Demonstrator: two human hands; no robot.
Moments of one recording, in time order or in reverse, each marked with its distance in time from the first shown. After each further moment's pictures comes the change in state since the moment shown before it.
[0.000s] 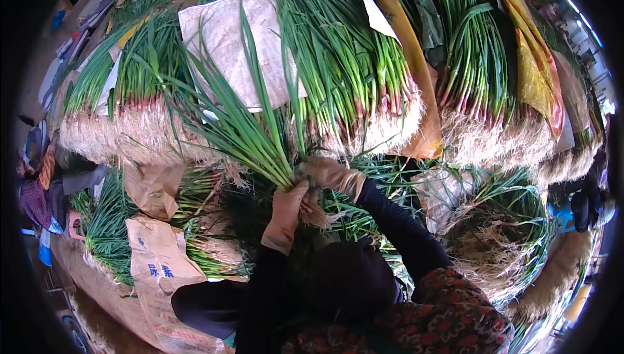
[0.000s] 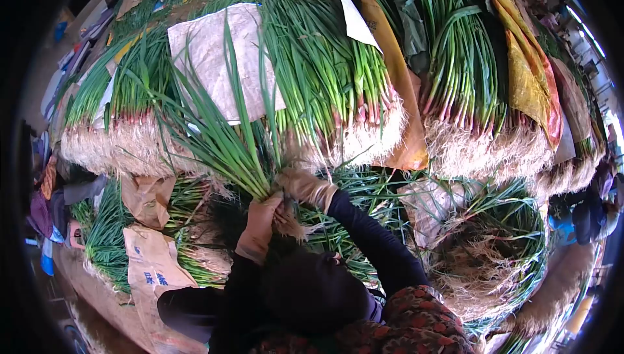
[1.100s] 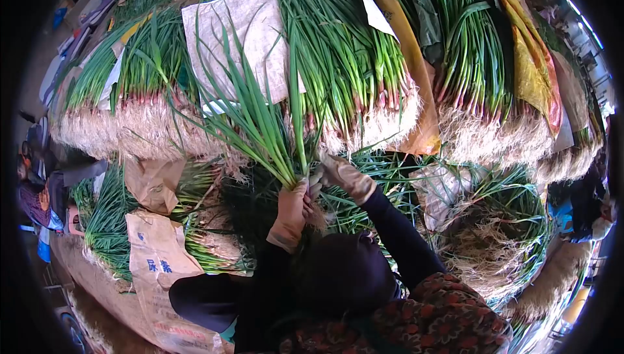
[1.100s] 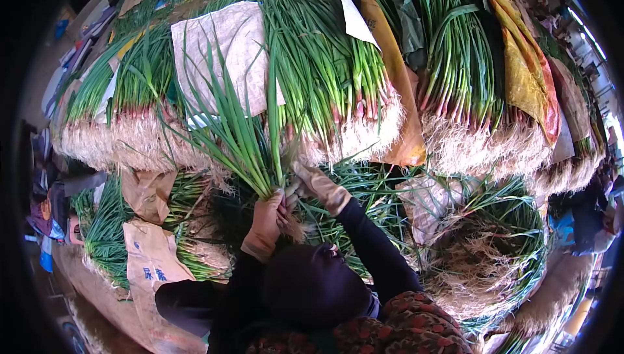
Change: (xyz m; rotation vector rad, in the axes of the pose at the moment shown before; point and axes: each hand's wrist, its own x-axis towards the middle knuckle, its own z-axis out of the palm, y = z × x) left_hand 0.002 -0.036 -0.006 -0.138 -0.022 -0.066; right_hand -0.030 -0.025 -0.024 1.367 0.064 1.029
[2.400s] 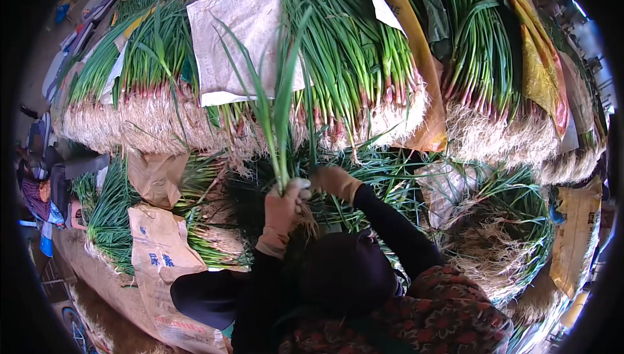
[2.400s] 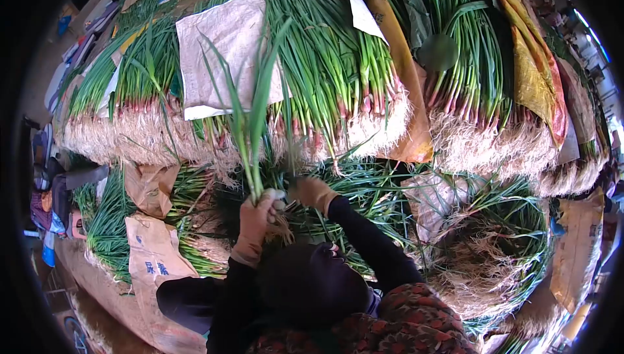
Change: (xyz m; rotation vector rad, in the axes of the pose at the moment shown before) left_hand -0.042 0.047 0.001 0.333 0.065 0.140; right_hand 0.056 0.086 -0.008 -1.318 -0.152 -0.454
